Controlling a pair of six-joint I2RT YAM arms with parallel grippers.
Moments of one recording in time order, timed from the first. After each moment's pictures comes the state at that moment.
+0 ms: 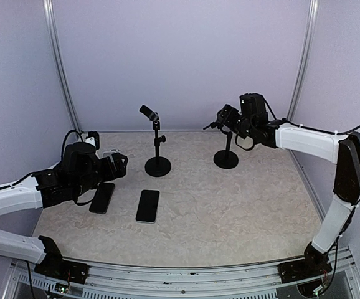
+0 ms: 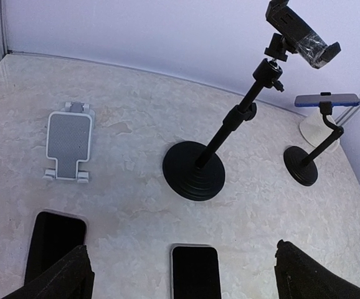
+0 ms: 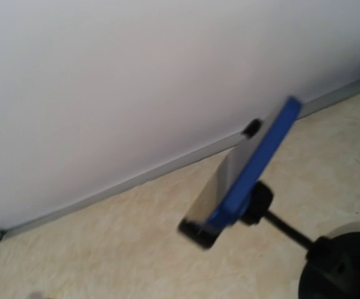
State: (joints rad) left arm -0.76 1.06 0.70 -0.10 -0.47 -0.61; right arm 0.54 1.73 1.38 0.02 0.24 0.74
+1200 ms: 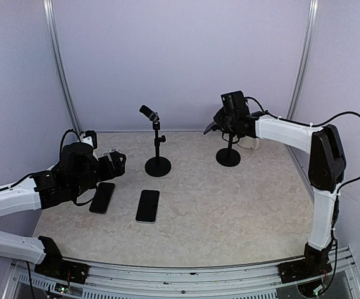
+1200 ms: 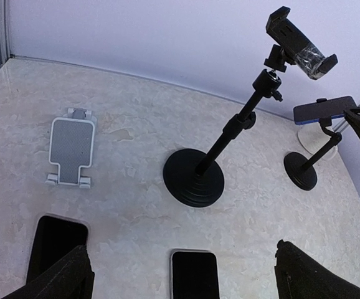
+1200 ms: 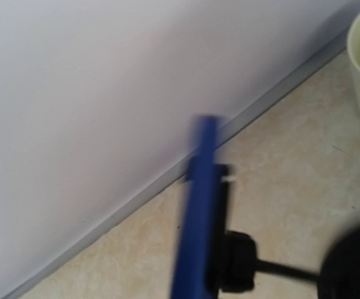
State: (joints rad) left arm -0.75 1.04 0.68 -0.07 -0.49 -0.61; right arm 0.54 2.01 1.71 -0.18 0.43 0.99
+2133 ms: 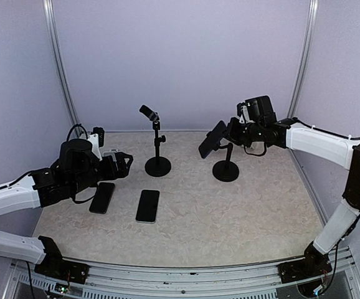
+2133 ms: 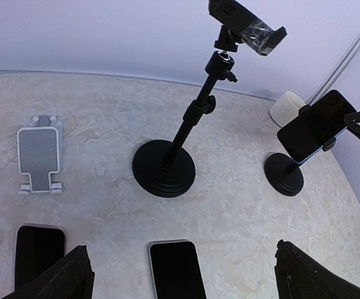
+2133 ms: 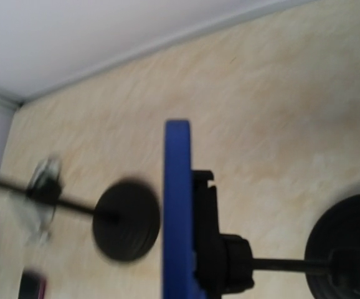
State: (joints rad) left arm -0.76 1.04 0.71 -0.07 -0.36 -0.52; right arm 0.52 1.65 1.36 -0.23 -0.05 0.71
